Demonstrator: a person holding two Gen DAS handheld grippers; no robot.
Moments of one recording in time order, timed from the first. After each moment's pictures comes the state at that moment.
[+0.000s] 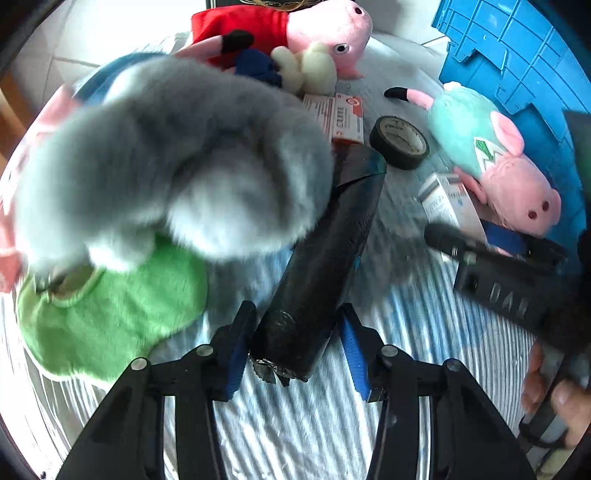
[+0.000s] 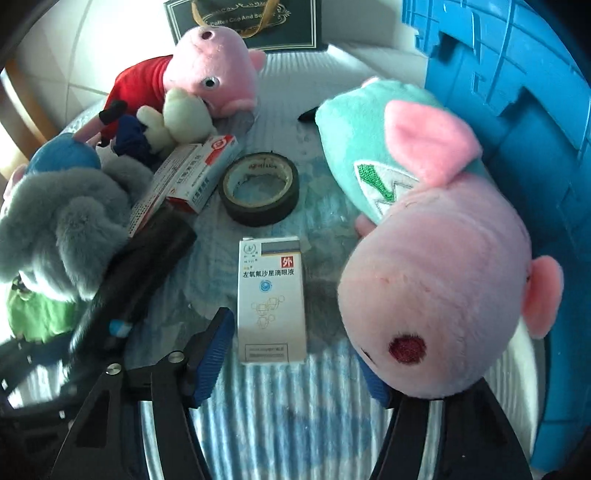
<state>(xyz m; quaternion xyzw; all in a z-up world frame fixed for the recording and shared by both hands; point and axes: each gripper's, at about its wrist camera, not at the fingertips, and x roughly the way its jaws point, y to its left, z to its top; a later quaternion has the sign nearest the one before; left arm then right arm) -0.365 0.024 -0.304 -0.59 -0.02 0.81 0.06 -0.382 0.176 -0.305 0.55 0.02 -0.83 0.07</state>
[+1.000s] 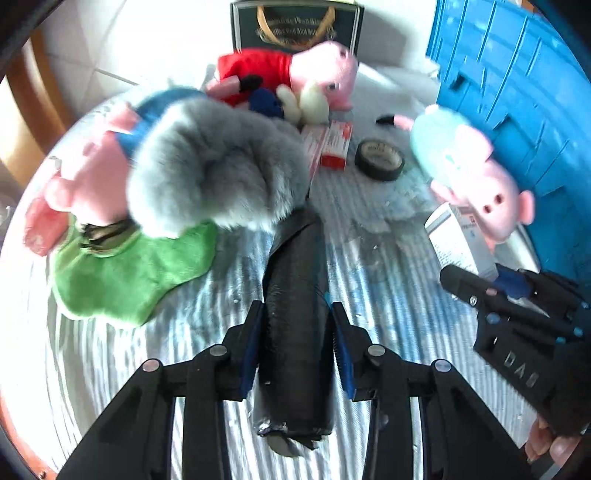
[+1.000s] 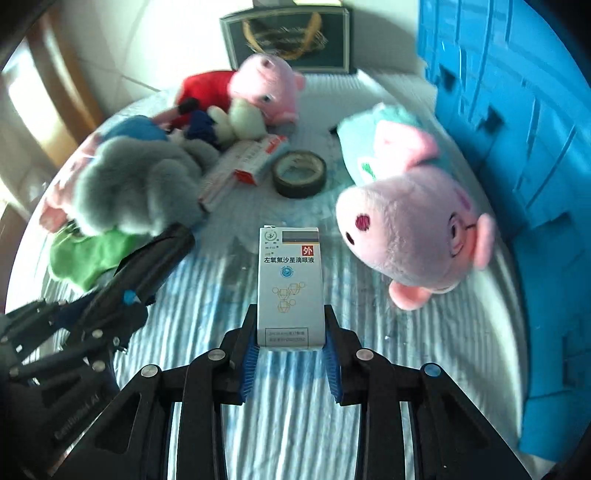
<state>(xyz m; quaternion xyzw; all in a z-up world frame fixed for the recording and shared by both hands) -0.259 0.025 -0.247 -0.51 -0.03 0.86 -0.01 -0.294 0.191 -0.243 0.51 0.04 -0.85 0.15</state>
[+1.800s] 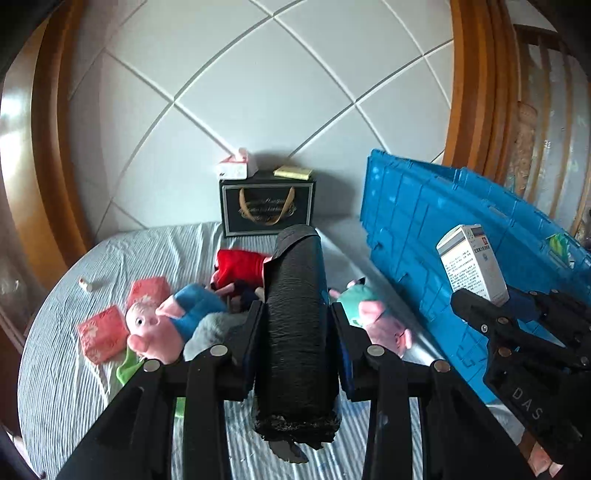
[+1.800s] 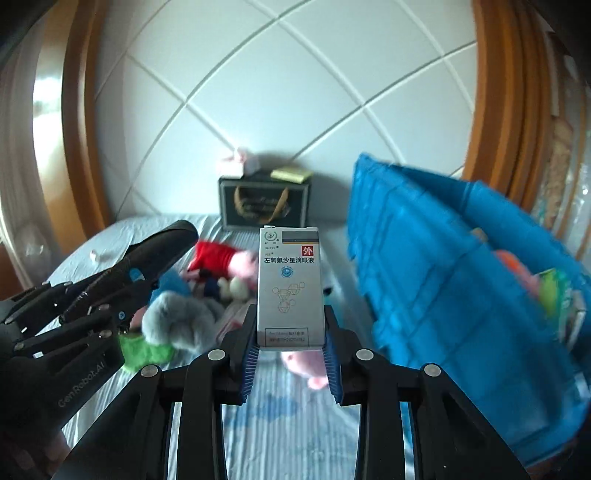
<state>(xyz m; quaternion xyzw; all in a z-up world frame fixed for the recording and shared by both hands) -0.225 0.064 -0.051 -0.28 -0.02 0.96 0.05 -0.213 0.215 -0.041 0.28 0.05 -0.95 0.07</state>
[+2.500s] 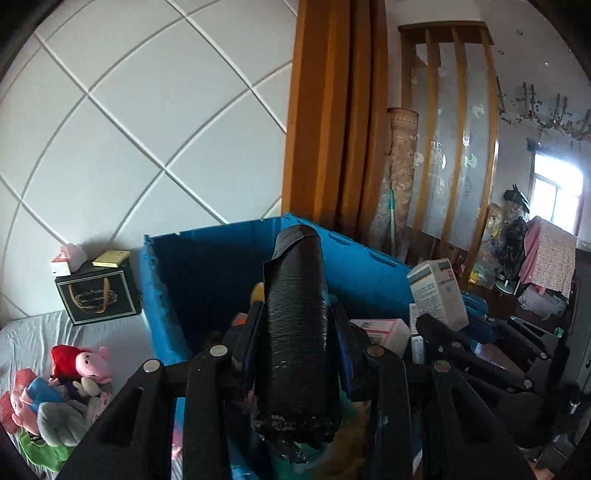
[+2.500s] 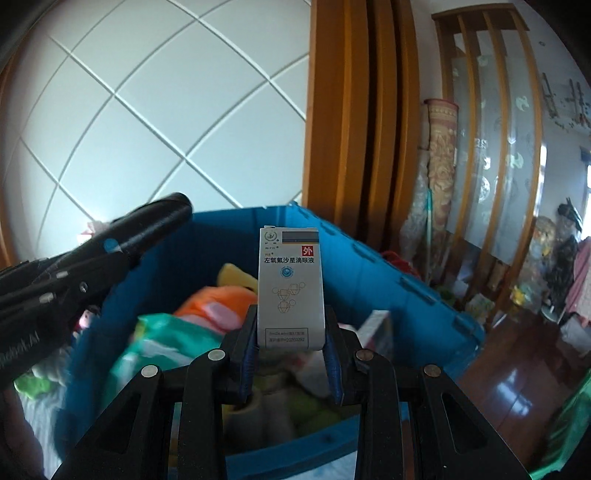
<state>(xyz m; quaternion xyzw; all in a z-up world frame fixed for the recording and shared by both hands) -0.227 0.425 0.036 -0.23 0.02 0.95 0.23 -0.202 0.567 0.013 0.23 0.00 -0.97 -0.08</state>
